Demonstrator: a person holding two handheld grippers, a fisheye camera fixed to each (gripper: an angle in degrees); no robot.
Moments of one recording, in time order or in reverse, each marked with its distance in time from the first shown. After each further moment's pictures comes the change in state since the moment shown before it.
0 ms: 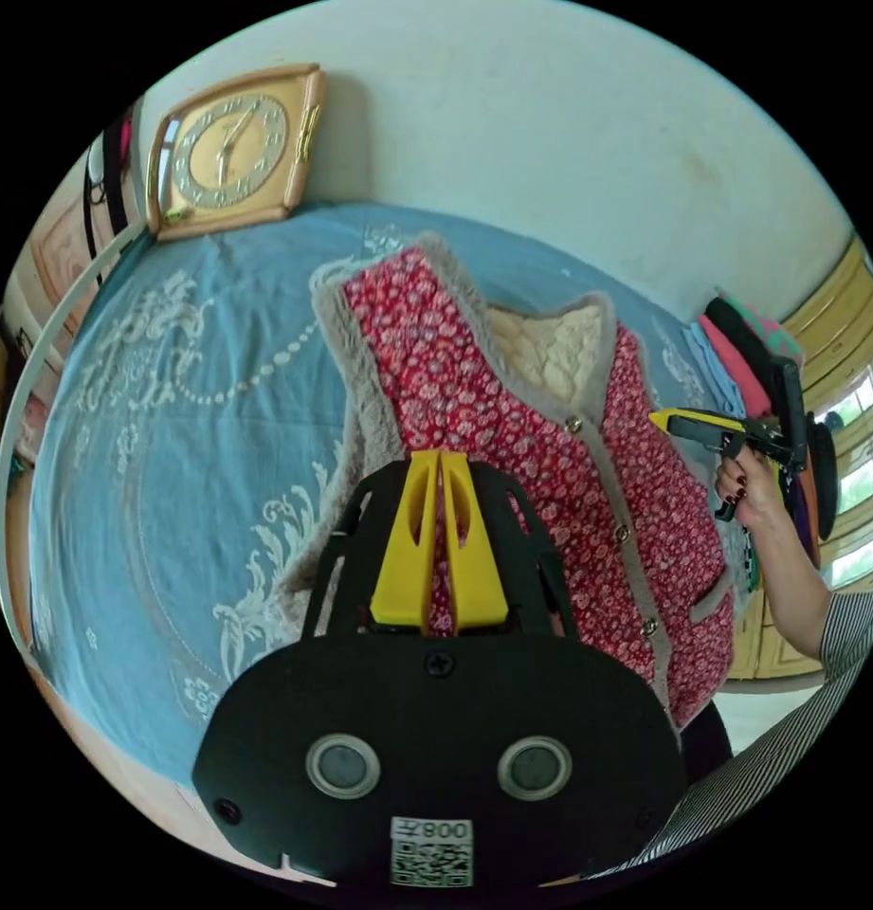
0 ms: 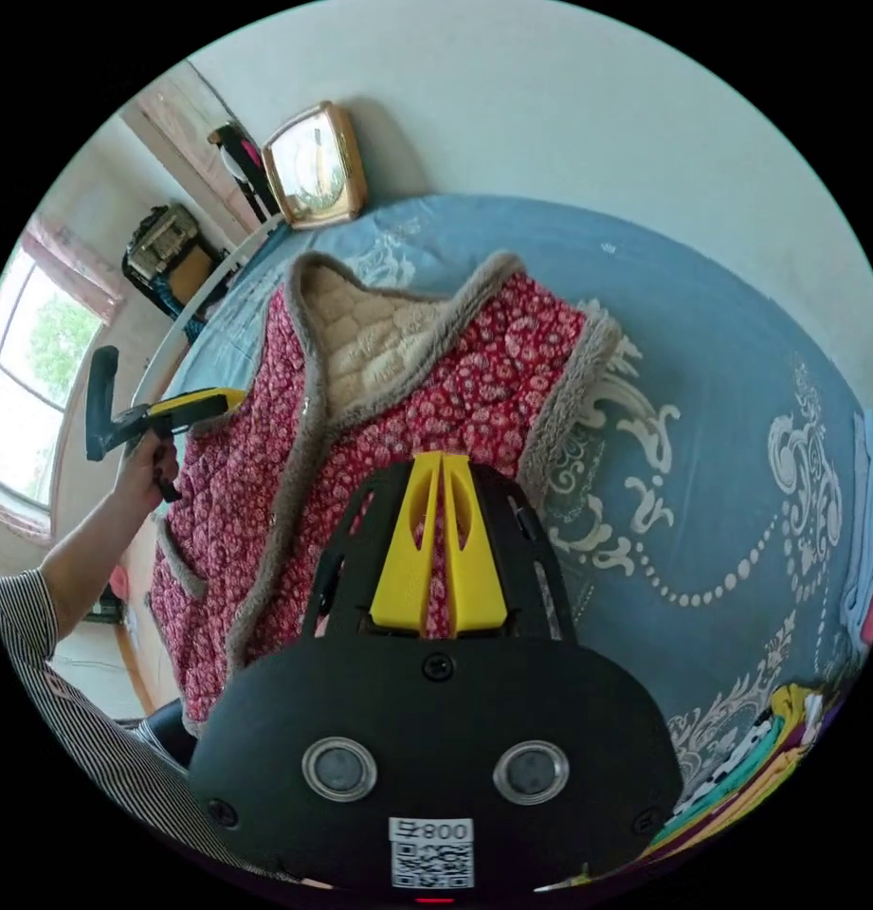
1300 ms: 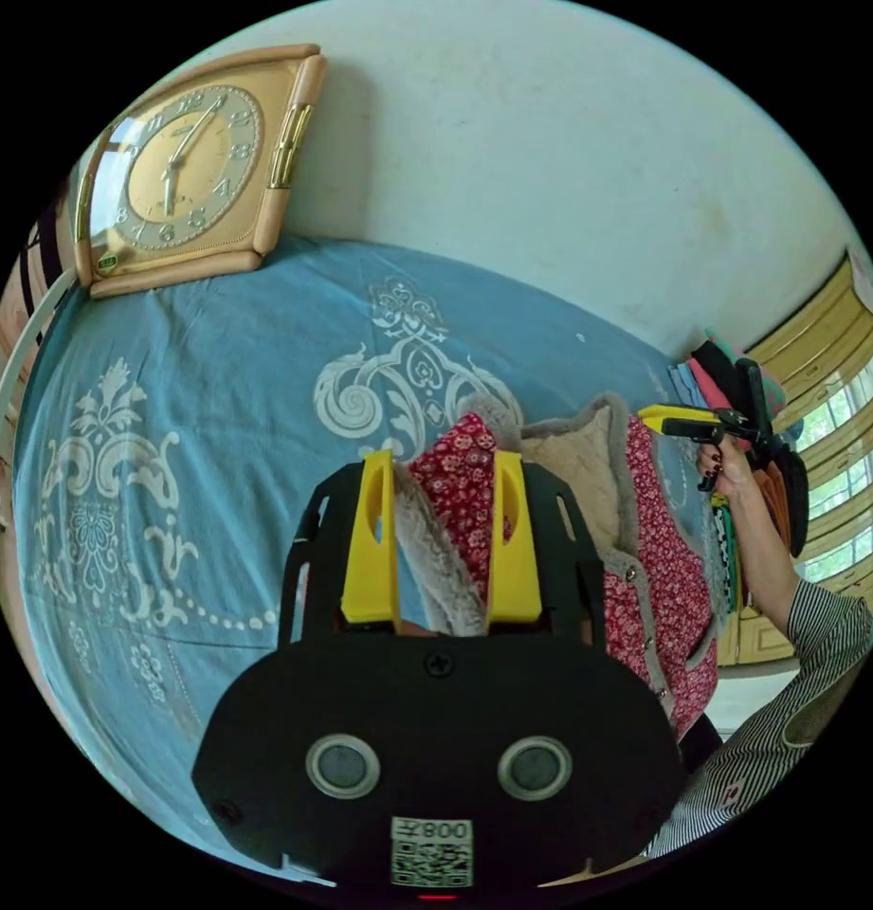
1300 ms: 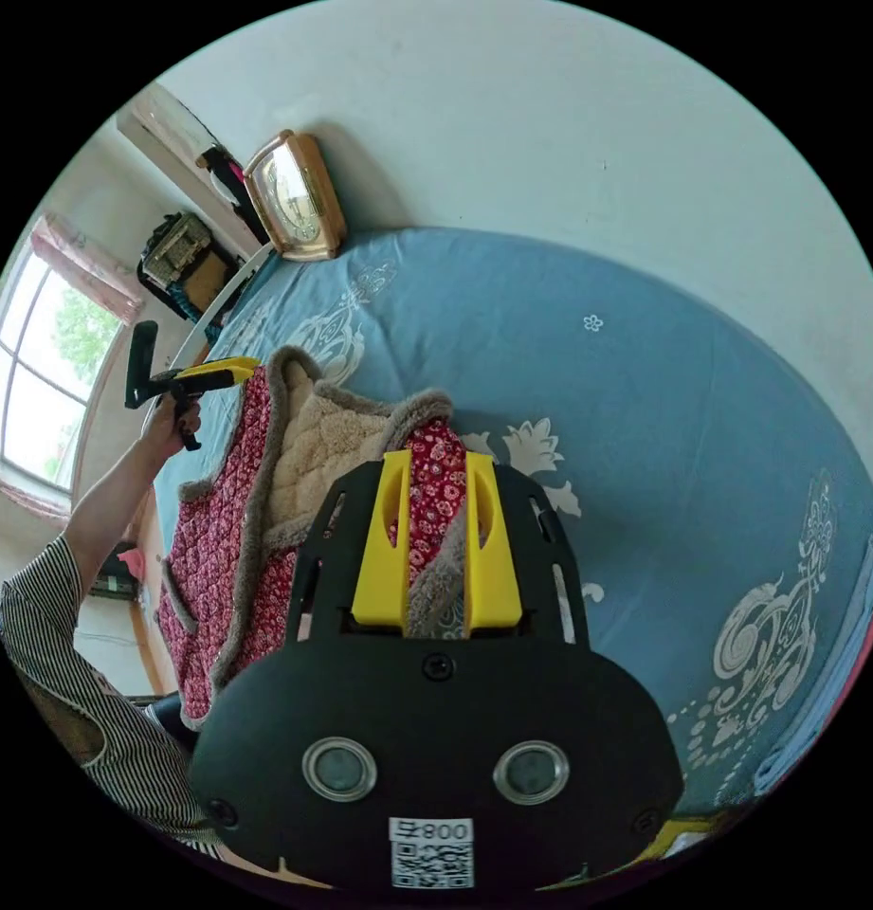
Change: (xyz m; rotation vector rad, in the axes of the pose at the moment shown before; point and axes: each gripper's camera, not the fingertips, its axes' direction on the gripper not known) left arm -0.039 -0.219 0.104 -0.070 0.078 0.069; right arm 0.138 -0.206 0.033 -0.138 -0.050 -0.089
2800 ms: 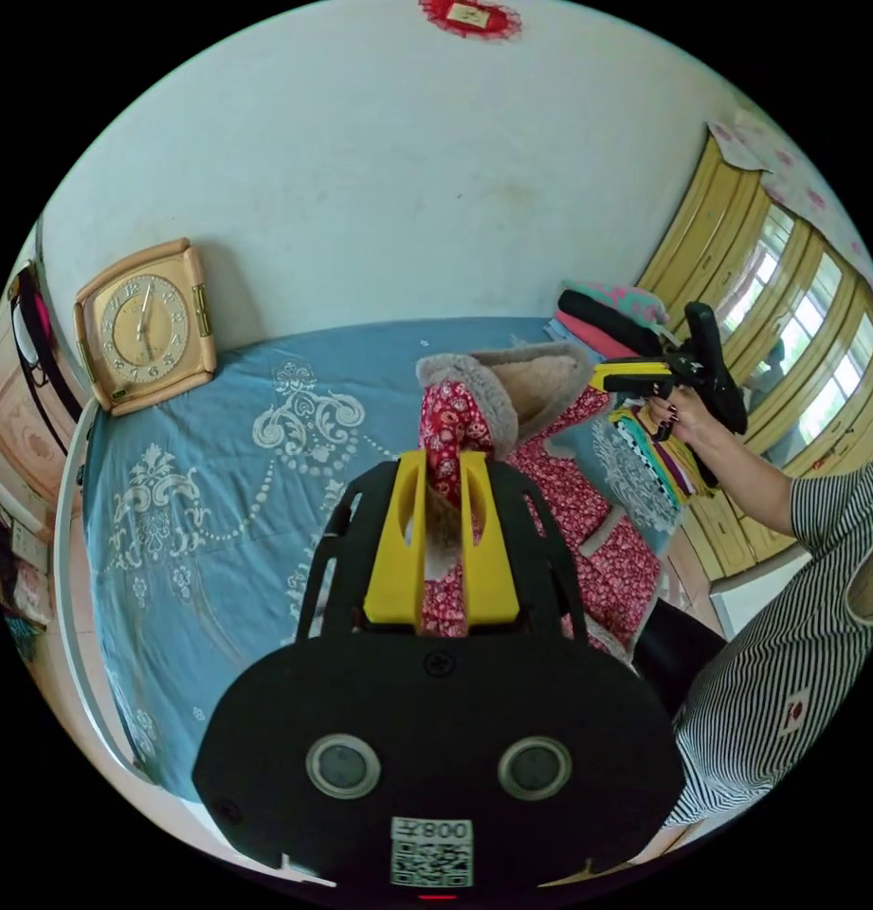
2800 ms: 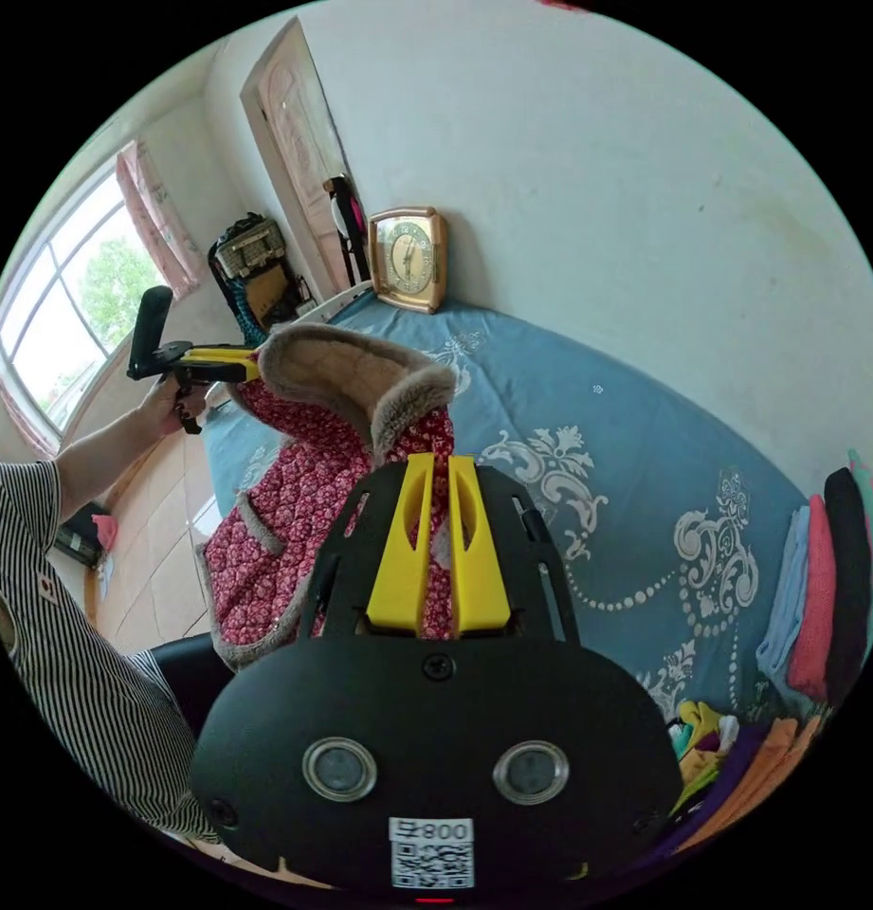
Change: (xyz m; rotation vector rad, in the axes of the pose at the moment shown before) left arm 0.280 0.337 -0.217 0.122 0.043 0.315; right arm -0.148 0.358 -0.273 0.251 0.084 -0.173
